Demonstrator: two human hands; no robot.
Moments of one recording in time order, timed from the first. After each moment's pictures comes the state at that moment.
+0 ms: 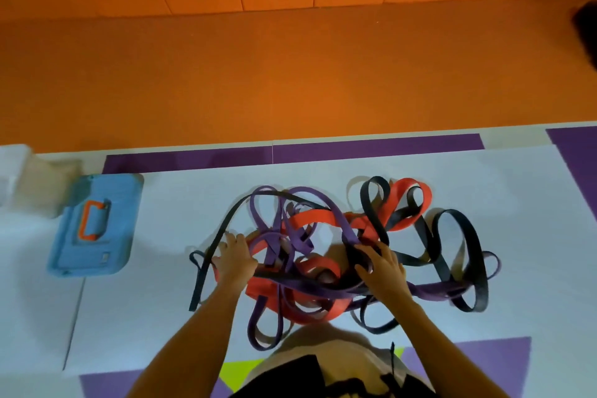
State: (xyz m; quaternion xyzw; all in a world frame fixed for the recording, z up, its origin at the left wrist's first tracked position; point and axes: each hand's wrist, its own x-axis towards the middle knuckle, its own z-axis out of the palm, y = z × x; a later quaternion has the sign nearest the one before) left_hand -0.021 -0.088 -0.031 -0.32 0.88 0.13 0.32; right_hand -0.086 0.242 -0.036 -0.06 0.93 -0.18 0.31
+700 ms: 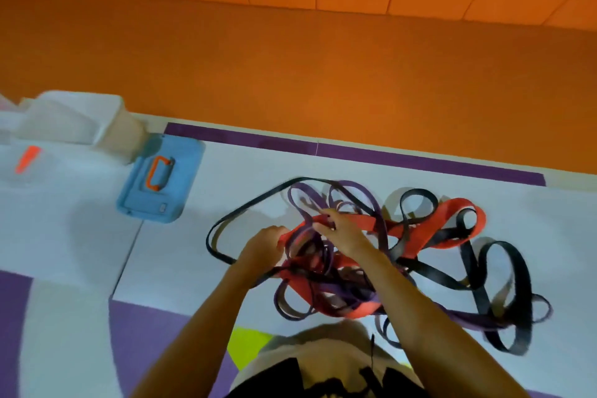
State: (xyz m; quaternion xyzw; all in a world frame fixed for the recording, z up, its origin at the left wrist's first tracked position) left_hand 0.020 -0.102 0.019 -0.23 0.90 0.31 0.20; right_hand -0.117 0.076 0.007 -0.19 0.83 -0.32 0.41
